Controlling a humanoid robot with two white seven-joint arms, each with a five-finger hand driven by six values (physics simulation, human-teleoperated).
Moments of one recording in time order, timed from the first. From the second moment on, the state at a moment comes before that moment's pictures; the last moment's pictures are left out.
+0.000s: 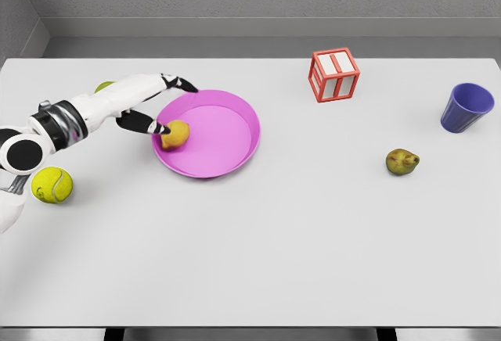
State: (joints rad) left arm -0.47 0.58 -0.39 -1.63 -0.31 -0.07 -0.55; right arm 0.04 0.00 -0.09 0.06 0.15 -0.27 -0.04
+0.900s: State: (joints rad) left arm -0.20 0.74 0.00 -1.73 -0.18 -0.57 -0.55; right arm 0.04 0.00 -0.09 0.06 0.15 -0.27 -0.03
